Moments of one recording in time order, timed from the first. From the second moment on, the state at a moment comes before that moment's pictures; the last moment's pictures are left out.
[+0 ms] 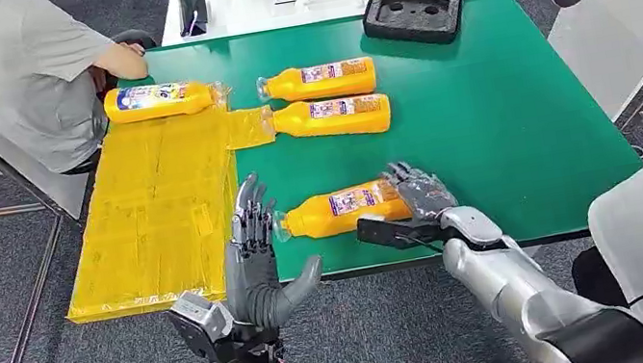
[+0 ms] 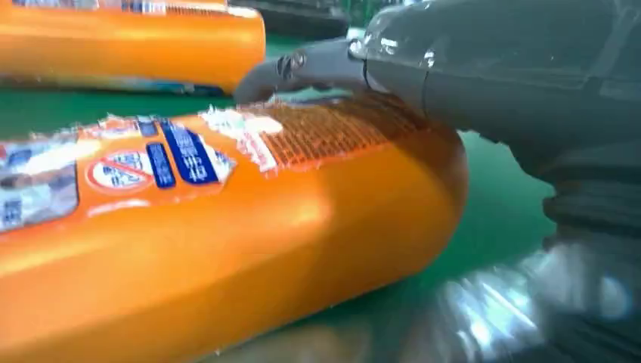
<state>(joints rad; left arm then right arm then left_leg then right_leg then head) -0.14 -0.25 -0.54 -1.32 0.05 0.08 -0.70 -0.68 0.00 0.32 -0.36 1.15 -0.24 -0.30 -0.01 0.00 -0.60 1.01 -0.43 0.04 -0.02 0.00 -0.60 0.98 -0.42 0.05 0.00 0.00</state>
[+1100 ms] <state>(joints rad) -0.15 -0.25 -0.54 -1.32 0.03 0.21 -0.70 -0.70 -0.02 0.23 -0.33 0.92 -0.07 -0.43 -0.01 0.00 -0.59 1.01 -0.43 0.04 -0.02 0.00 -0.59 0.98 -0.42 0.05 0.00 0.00</state>
